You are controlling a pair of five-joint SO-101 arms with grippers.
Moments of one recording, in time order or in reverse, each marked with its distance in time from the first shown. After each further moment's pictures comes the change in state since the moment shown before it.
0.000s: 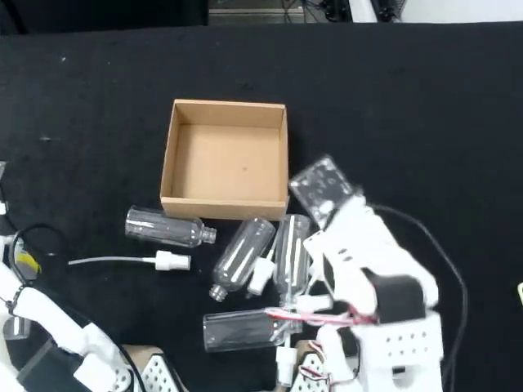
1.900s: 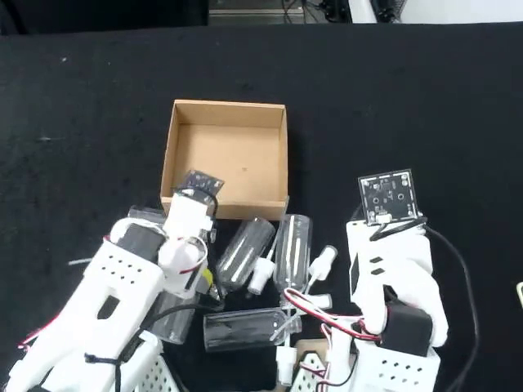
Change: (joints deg) left arm 77.0 -19.7 22.6 2.4 50.1; right arm 19.8 -19.8 14.0 -13.5 -7.9
